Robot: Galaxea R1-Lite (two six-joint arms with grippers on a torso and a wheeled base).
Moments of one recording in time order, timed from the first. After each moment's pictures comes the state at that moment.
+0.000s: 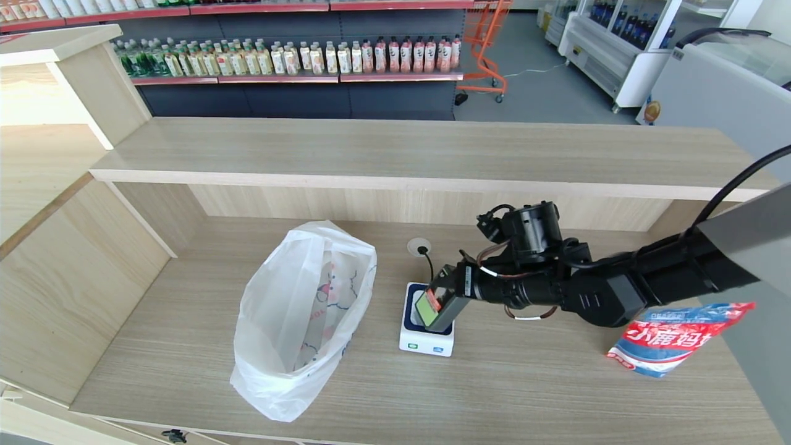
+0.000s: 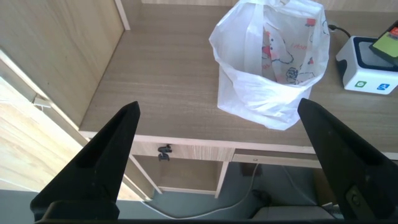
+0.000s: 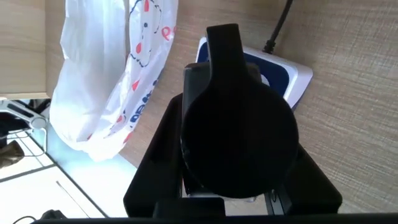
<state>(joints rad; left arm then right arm) 0.00 0.00 0.00 0.00 0.00 0.01 0.51 2.05 -1.14 -0.39 0.23 0.43</state>
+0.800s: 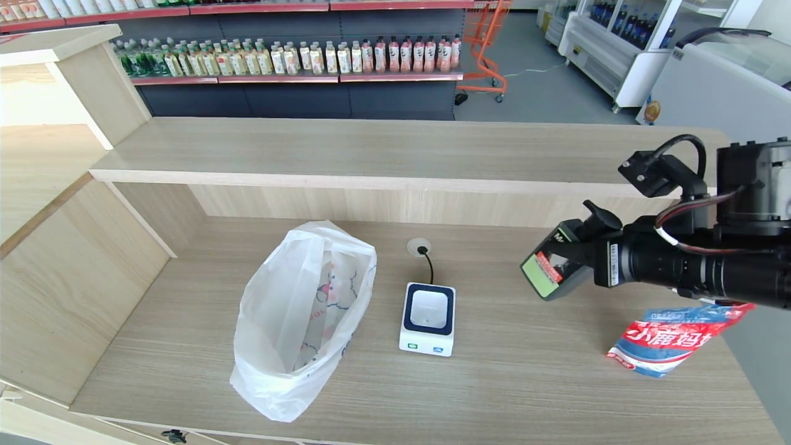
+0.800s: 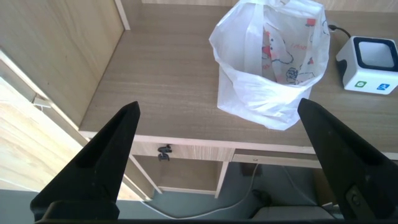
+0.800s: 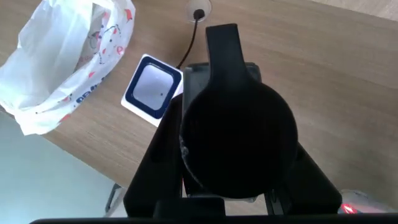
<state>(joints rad) 0.00 0.00 0.00 0.00 0.00 0.01 0.35 1.47 -0.86 -0.25 0.10 0.00</state>
